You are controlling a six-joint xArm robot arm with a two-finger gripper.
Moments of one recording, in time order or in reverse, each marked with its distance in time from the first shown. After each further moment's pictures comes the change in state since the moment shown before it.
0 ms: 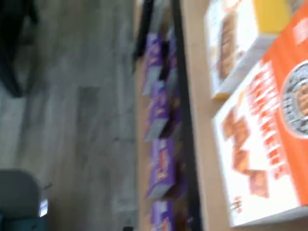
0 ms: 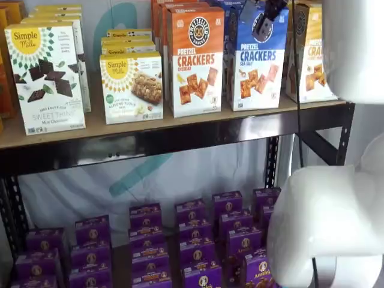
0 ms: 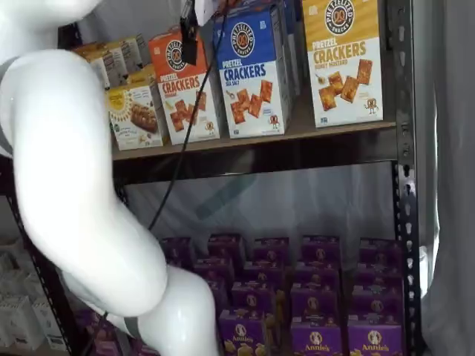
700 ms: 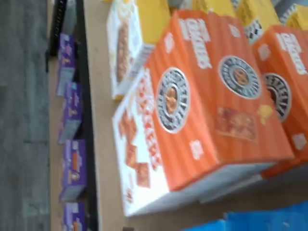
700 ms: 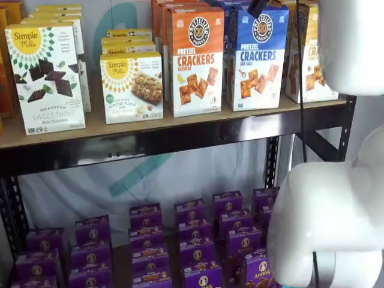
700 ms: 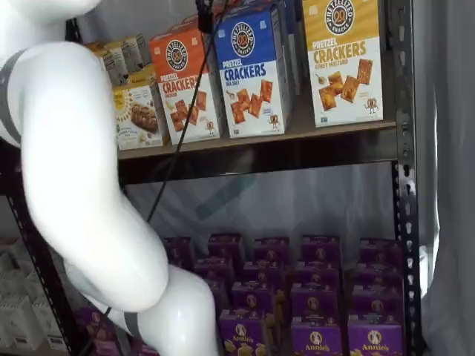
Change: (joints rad) arm -0.016 0.050 -0.053 0.023 -0.220 -0.018
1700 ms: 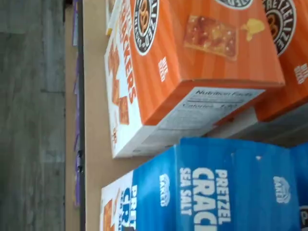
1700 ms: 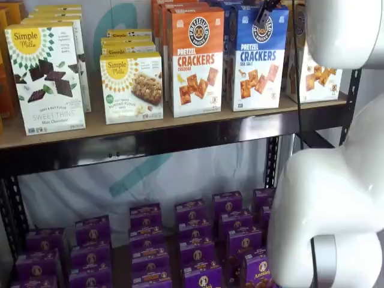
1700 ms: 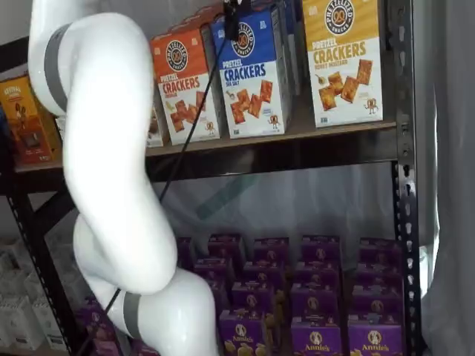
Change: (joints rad) arm 0.034 0.205 -0.170 -0.149 0.044 -0.042
